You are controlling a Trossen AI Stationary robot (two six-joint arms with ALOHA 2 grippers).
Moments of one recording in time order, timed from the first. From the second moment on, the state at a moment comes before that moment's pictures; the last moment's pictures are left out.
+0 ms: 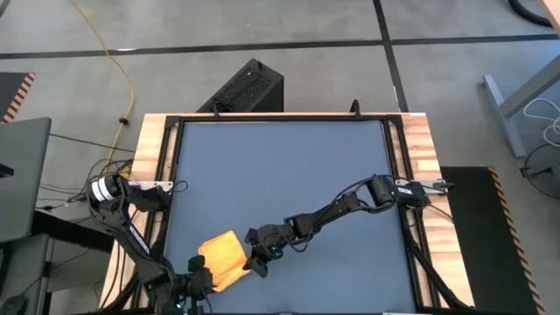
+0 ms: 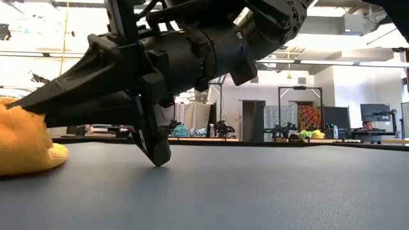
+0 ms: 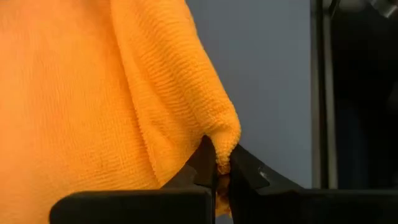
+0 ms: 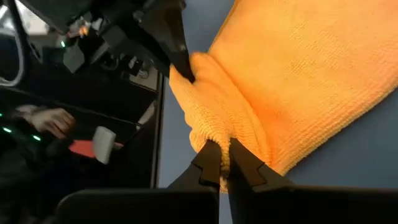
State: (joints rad) left arm -1.14 1.77 0.88 -0.18 -0.48 -1.23; right arm 0.29 2.33 1.52 0.35 -0.27 0.87
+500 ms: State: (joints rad) left arm -1.16 1.60 0.51 0.22 -0.47 -1.70; right arm 0.28 2.32 1.52 0.26 -0.12 0.89
